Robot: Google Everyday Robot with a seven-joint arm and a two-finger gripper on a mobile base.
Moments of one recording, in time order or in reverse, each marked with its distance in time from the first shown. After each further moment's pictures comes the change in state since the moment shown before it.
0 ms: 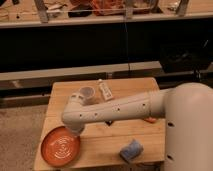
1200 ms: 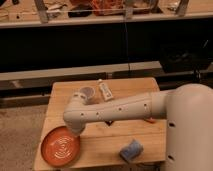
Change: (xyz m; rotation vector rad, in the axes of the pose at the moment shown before) arm 0.001 -0.001 0.001 0.007 -0.023 0.007
